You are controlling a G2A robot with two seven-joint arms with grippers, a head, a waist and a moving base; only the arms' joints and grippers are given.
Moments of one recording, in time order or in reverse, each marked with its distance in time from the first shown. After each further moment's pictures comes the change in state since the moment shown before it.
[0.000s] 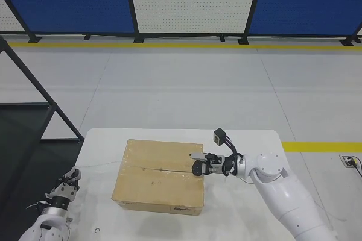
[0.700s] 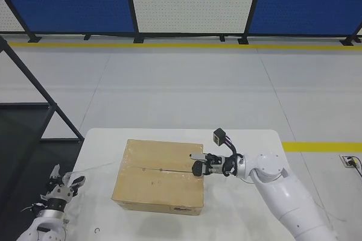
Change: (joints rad) left arm 0.031 0.000 -0.034 -0.029 0.022 -0.019 0.006; right arm -0.003 -0.001 0.004 -0.008 -0.005 0.000 0.007
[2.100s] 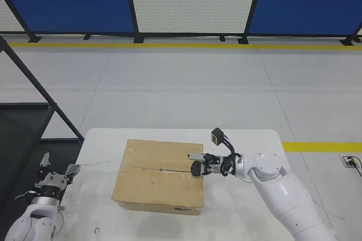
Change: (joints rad) left arm -0.104 0.003 -0.037 0.000 -0.035 0.047 -0.002; right arm 0.016 -0.010 -0.008 0.009 -0.005 0.000 0.007
